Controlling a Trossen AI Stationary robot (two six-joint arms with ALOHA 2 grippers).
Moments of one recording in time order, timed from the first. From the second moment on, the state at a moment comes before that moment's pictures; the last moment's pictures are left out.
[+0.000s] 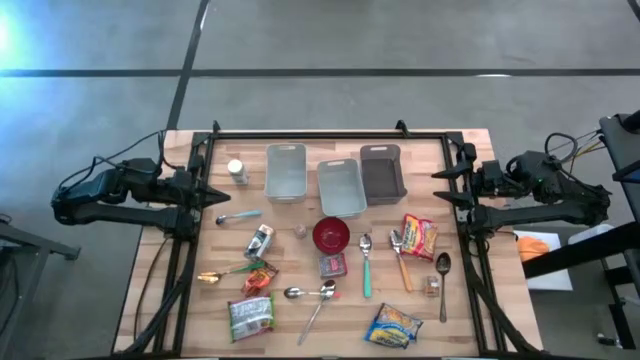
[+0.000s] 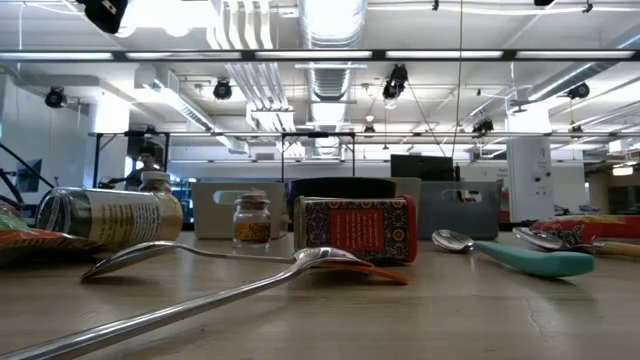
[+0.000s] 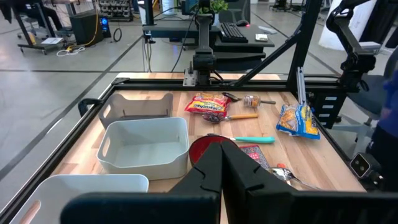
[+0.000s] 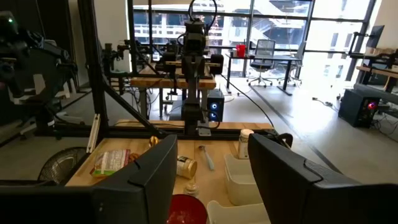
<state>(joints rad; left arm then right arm) 0.00 0.40 0.78 -0.63 0.00 0.00 0.00 0.40 0.78 -0.39 0.00 0.00</state>
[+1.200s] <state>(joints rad) 0.10 0.50 0.95 -0.71 -0.14 -0.47 0.00 0.40 0.78 -0.39 0.00 -0.24</state>
